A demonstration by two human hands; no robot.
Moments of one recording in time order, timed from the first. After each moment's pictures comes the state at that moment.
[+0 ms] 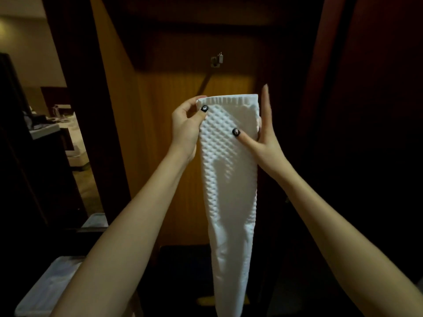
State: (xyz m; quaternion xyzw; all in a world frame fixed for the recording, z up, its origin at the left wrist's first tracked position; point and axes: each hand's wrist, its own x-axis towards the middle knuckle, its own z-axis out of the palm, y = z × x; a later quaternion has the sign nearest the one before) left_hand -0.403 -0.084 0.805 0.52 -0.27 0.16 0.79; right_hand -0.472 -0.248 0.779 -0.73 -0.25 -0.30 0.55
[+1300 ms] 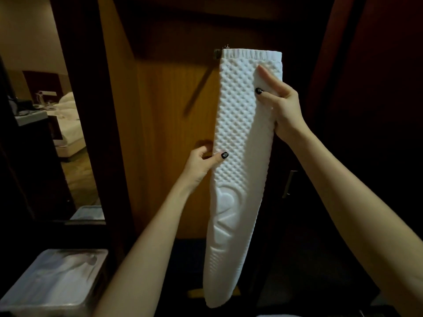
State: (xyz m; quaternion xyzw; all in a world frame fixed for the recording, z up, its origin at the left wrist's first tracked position) left_hand -0.393 -0.070 0.702 0.60 -0.33 0.01 0.73; right_hand -0.444 -0.253 0.833 -0.70 -0.19 -0.34 0.60
